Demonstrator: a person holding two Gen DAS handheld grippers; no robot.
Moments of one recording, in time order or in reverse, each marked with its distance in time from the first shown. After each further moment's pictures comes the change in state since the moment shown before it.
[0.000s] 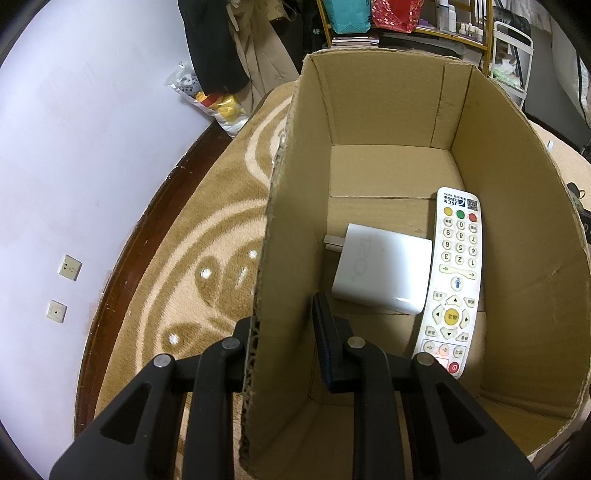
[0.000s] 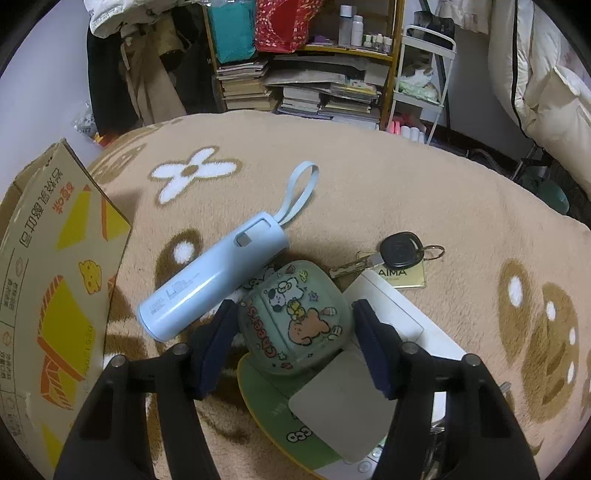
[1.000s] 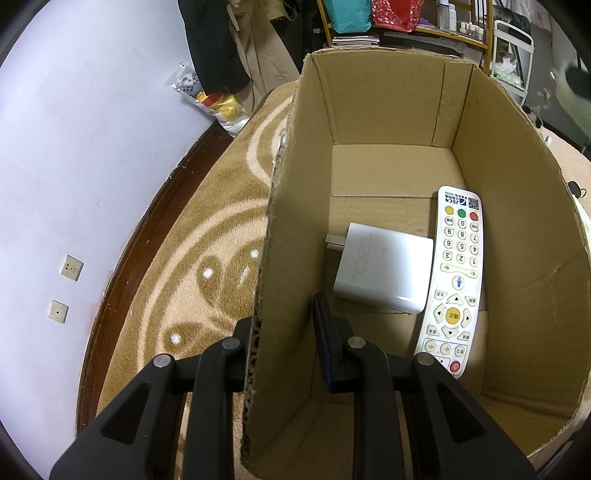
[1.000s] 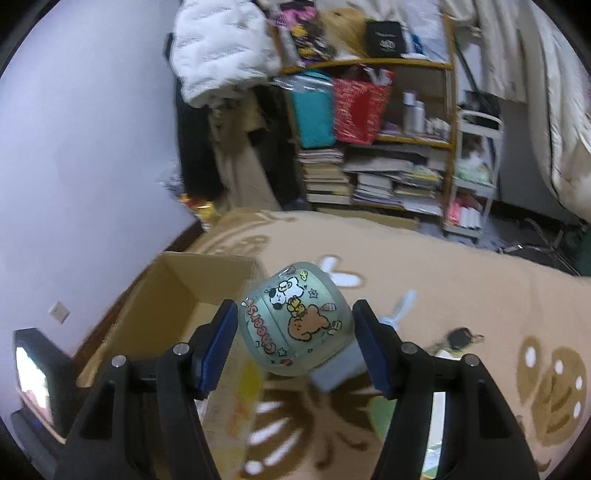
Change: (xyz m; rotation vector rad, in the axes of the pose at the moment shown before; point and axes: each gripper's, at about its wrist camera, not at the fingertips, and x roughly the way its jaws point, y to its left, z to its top) left arm 0.000 0.000 0.001 -0.001 0.004 0.004; right arm -0.118 0.074 0.028 -0.080 -0.292 0.263
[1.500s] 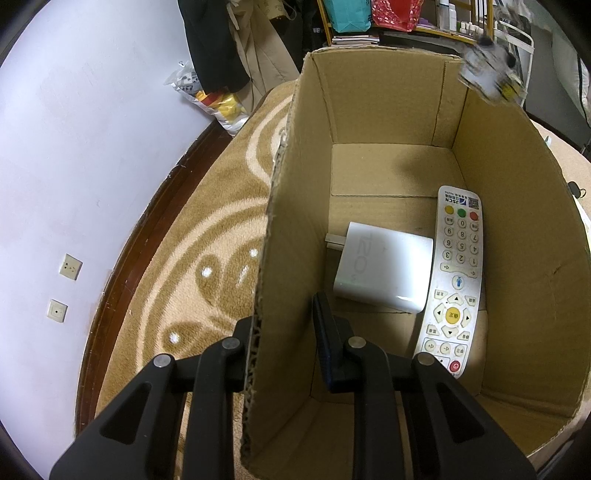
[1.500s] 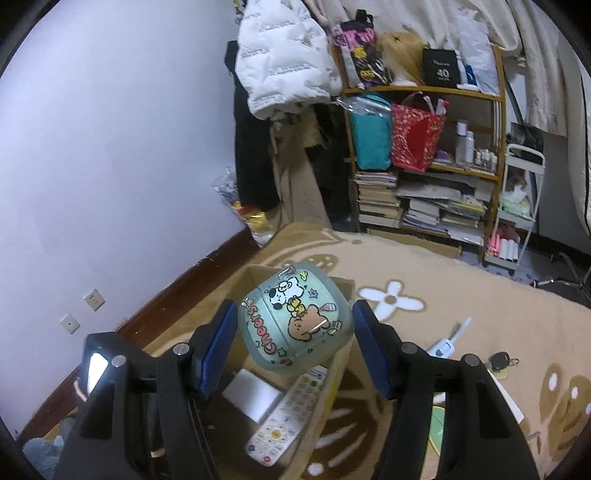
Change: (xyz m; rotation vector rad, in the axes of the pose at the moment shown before) left arm -0.001 0.000 0.001 -0.001 0.003 -0.002; right arm -0.028 0.063 0.004 -0.096 -0.061 0.150
